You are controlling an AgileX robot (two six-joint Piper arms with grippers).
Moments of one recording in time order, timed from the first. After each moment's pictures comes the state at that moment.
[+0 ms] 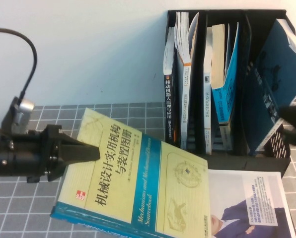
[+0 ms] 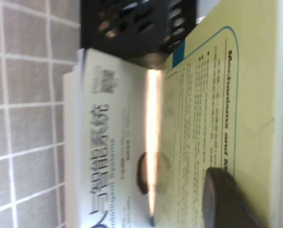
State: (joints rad) right arm 0.24 1.22 -0.73 1.22 0.24 -1.22; left arm 0.13 1.49 -0.84 -1.30 1.15 0.70
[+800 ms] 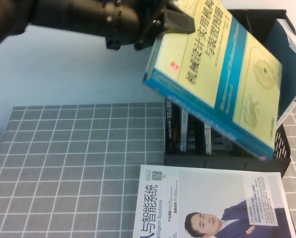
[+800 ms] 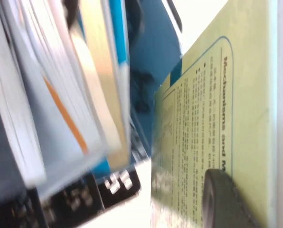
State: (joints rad) right arm 0.21 1.12 -0.74 1.56 -0.25 -1.68; left arm -0.37 1.66 -1.76 -0.91 0.87 0.08
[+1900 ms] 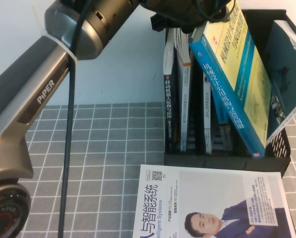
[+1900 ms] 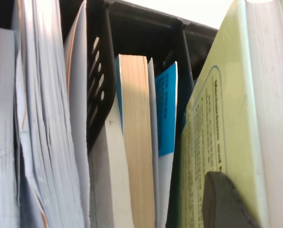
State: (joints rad) right arm -0.03 1.29 -0.77 1.75 0.15 -1.74; left arm -0.62 2.02 -2.35 -0.10 0.88 -0.60
